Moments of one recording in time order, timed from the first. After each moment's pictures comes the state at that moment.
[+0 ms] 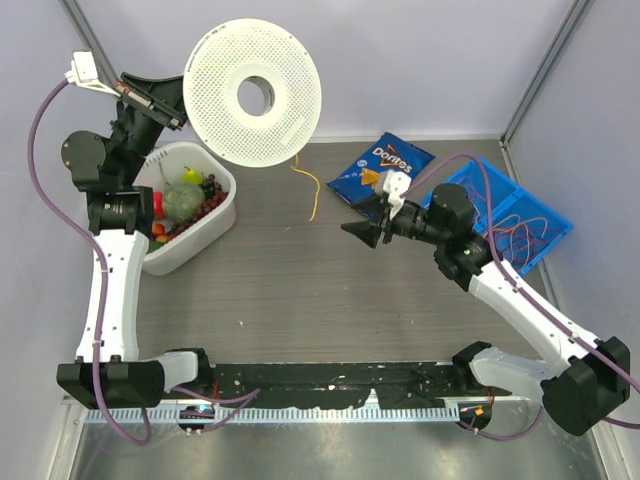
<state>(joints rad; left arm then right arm) 0.03 1.22 1.47 0.38 0.57 -1.23 0.50 1.10 0.89 0.15 -0.66 -0.12</state>
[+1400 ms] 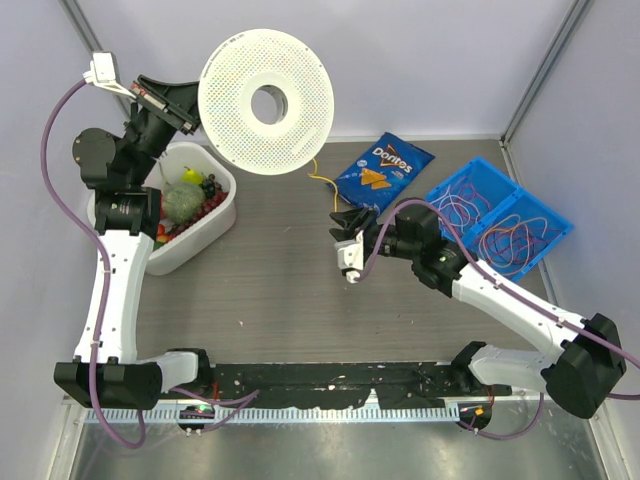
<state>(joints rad) -0.03 1.22 1.46 0.32 0.57 -1.20 0.71 1.15 0.88 0.04 -0.51 -1.20</state>
